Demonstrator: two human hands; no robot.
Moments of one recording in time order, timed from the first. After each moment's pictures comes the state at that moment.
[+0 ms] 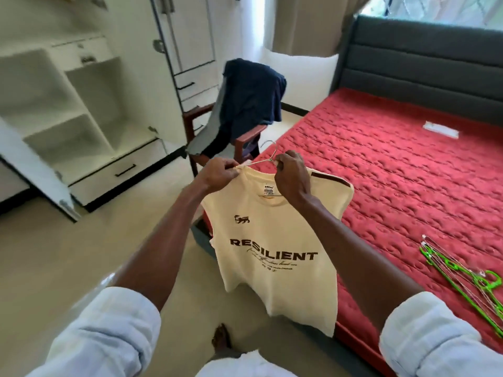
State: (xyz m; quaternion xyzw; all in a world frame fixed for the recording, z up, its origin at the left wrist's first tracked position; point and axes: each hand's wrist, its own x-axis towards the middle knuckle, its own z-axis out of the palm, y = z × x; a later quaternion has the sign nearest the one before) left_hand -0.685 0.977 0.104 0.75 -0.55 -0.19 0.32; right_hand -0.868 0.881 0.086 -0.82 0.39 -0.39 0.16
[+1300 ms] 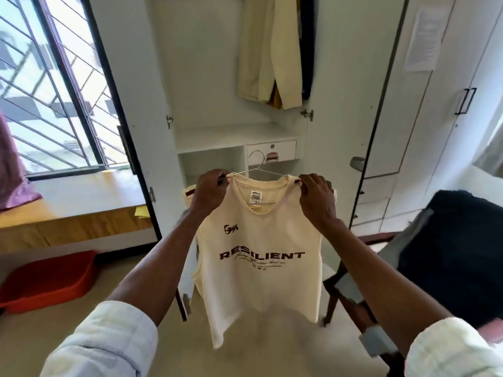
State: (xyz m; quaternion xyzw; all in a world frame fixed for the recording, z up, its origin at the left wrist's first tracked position) left_hand 0.036 0.995 0.214 0.83 -0.29 0.21 0.43; right_hand -0.089 0.752 0.183 -0.89 0.11 -0.43 0.15
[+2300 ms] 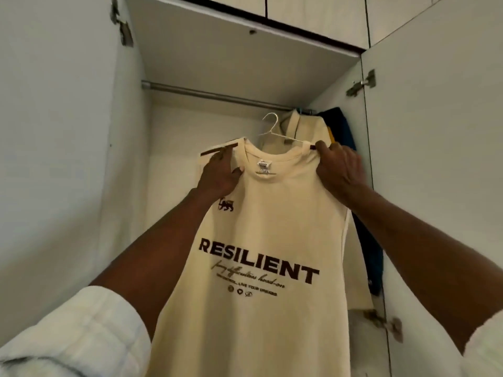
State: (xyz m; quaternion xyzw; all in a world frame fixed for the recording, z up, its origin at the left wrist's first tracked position) left_hand 0.638 0.791 0.634 0.76 -0.36 0.44 0.32; right_hand 0.464 0.568 0.629 -0.75 0.13 -0.61 -0.21
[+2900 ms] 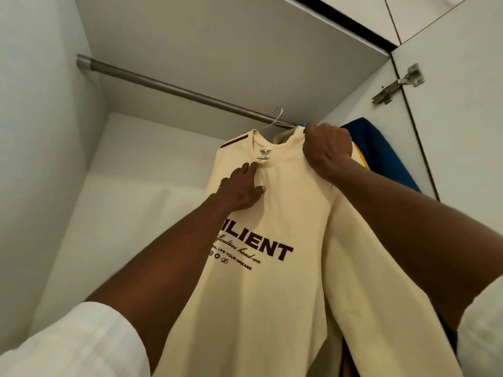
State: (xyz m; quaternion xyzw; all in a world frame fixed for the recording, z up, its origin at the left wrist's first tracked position) left_hand 0.853 0.597 0.730 0.77 -0.38 0.46 0.23; right_hand 0.699 0.459 0.788 -0.66 0.22 -0.66 -0.28
